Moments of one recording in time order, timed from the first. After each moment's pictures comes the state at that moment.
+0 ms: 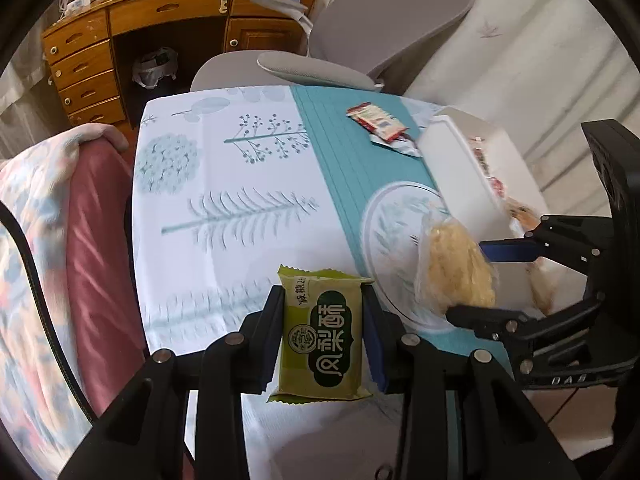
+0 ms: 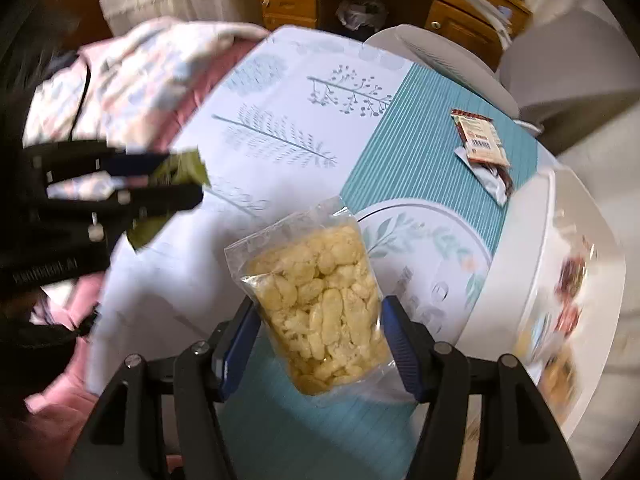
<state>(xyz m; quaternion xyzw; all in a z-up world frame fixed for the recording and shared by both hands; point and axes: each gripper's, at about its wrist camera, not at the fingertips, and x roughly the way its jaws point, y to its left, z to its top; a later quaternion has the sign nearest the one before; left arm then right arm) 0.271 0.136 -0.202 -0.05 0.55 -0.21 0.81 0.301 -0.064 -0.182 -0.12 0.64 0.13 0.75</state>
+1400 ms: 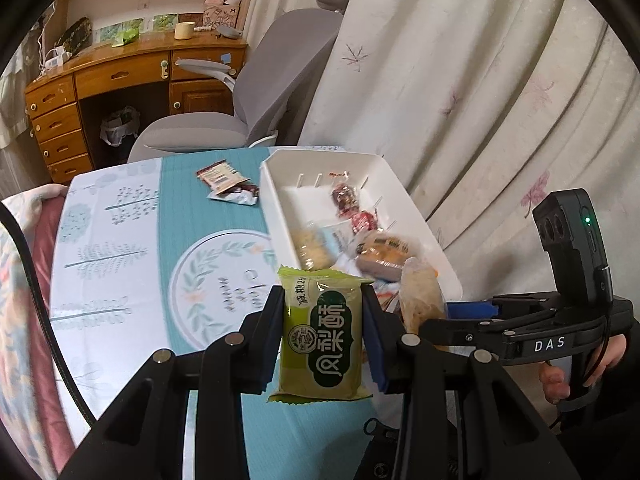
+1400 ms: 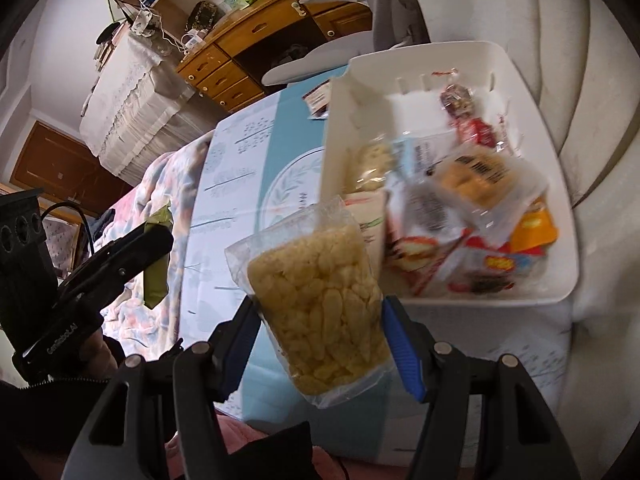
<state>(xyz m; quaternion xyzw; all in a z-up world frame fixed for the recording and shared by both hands) 0.190 -0.079 -0.103 -0.06 0.46 -0.24 0.85 0.180 -0.310 -0.121 0.18 0.59 0.10 0.78</state>
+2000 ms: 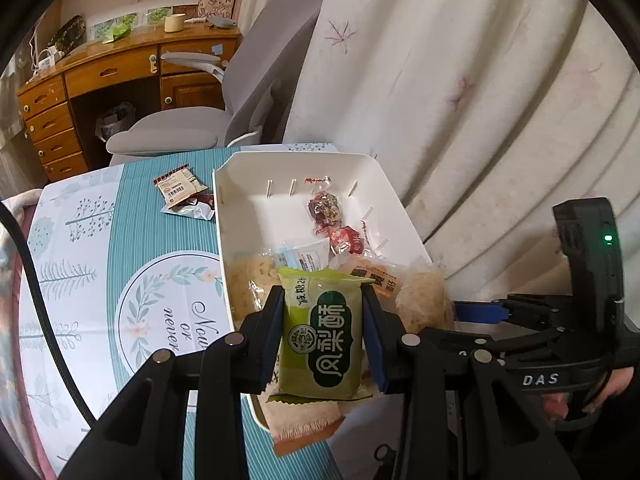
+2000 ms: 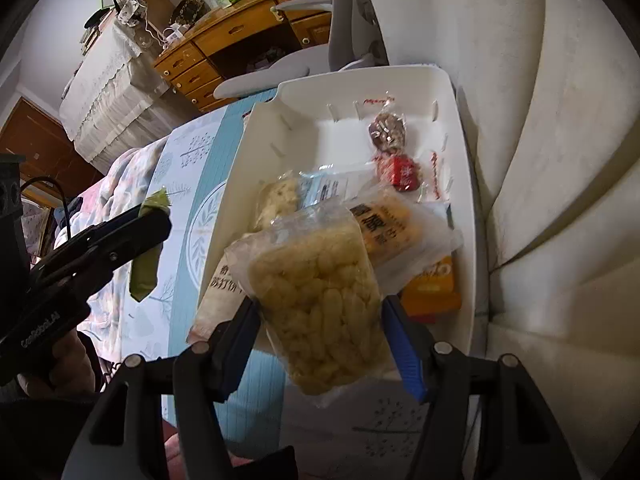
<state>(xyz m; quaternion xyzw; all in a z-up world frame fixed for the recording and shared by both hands) 0.240 -0.172 -0.129 -0.05 0.48 -0.21 0.85 0.211 -0.389 -0.136 0.12 0.59 0.08 0.80</state>
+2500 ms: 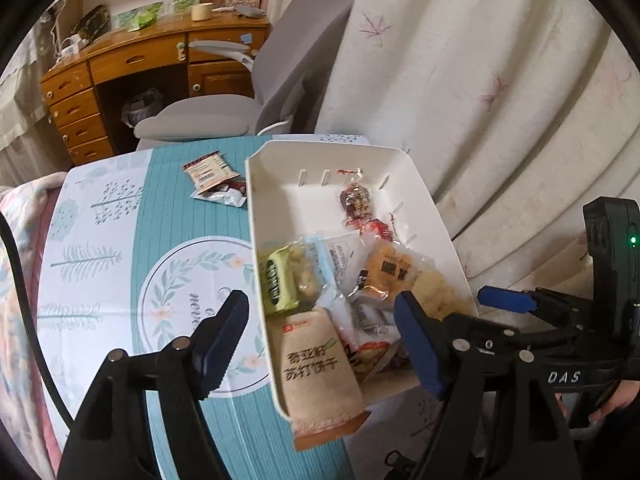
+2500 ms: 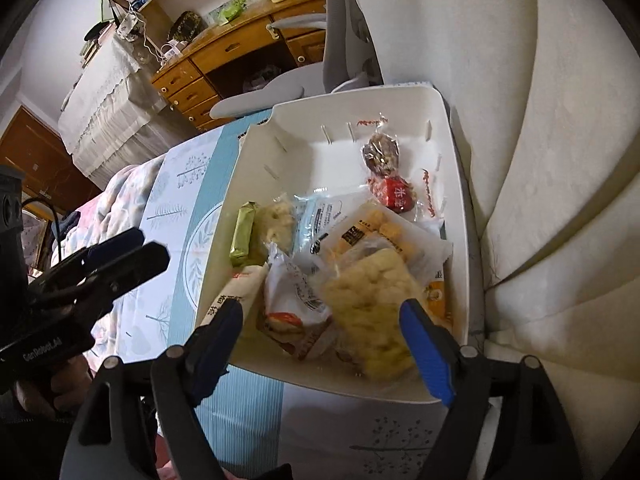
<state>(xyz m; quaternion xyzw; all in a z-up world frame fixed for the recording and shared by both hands) 0.236 -0.152 -0.129 -0.05 0.50 -0.16 0.85 0.216 -0.388 -0.132 0.12 0.56 0.06 0.82</state>
